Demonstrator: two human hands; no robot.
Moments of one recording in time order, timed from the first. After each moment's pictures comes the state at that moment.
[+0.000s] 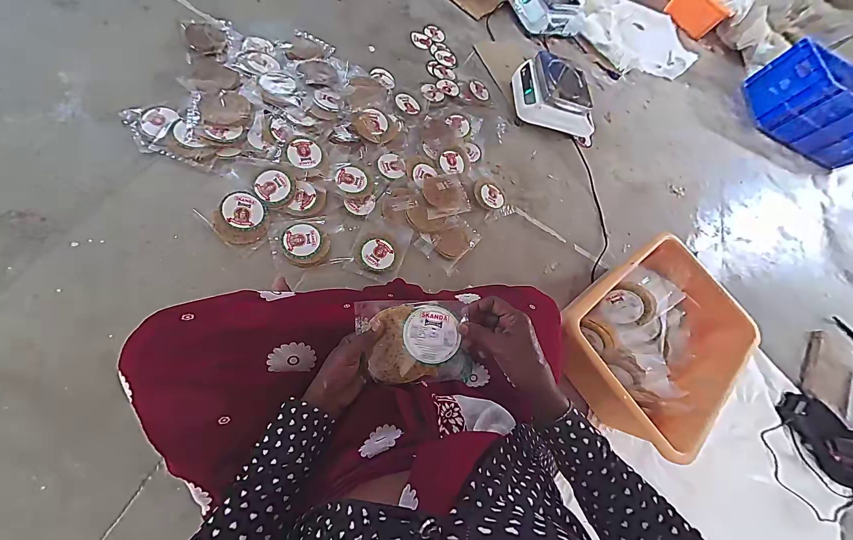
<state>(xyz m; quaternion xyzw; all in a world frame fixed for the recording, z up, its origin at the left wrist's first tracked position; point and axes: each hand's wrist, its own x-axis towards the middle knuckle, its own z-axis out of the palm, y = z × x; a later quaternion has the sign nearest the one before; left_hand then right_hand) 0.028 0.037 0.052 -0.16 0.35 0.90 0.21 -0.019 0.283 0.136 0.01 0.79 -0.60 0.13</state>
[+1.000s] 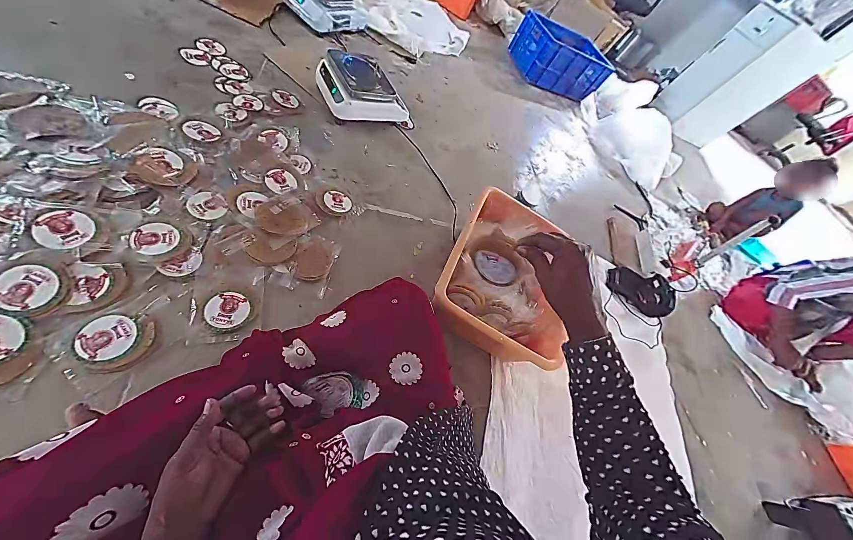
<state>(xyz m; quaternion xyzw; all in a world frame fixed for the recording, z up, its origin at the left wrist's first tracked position) 0.023 0.037 0.039 -0.09 0.39 0.88 0.25 -0.019 0.536 0.228 0.07 0.97 -0.13 -0.18</state>
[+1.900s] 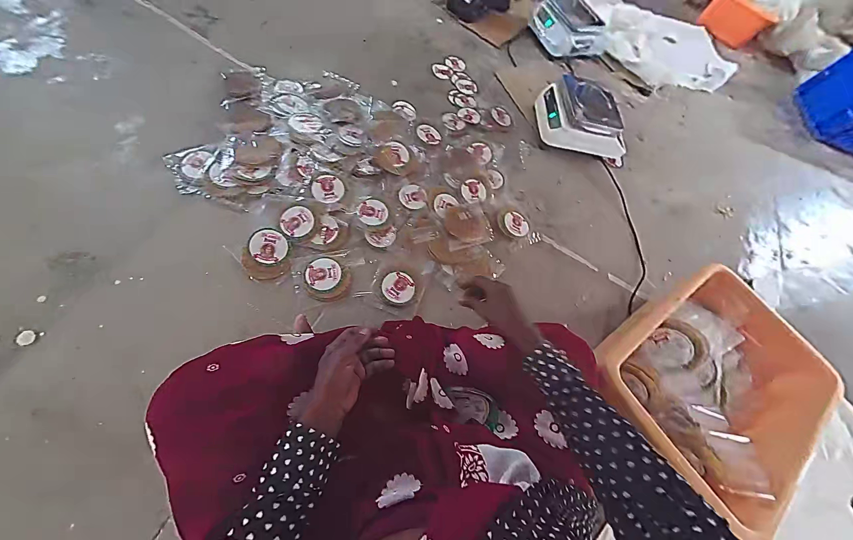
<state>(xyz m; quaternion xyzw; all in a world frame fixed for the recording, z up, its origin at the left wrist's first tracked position) -0.031 0.006 0.061 -0.30 0.40 0.86 0.12 -0.176 0.279 0.056 -0.11 0.94 -0.29 0.15</state>
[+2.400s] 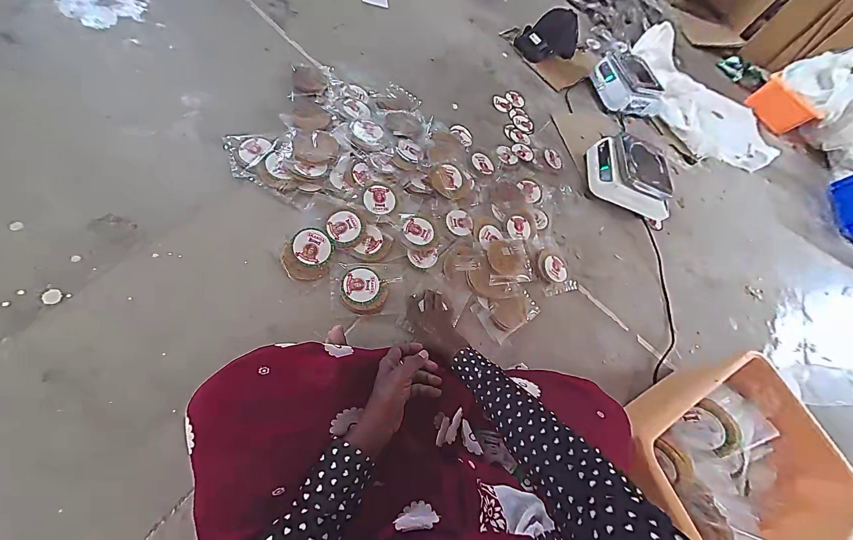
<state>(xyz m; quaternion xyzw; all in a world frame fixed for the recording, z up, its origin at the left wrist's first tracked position) -0.048 0.017 0.051 -0.30 0.38 0.86 0.13 -0.175 0.091 0.032 -0.27 0.91 0.04 0.31</state>
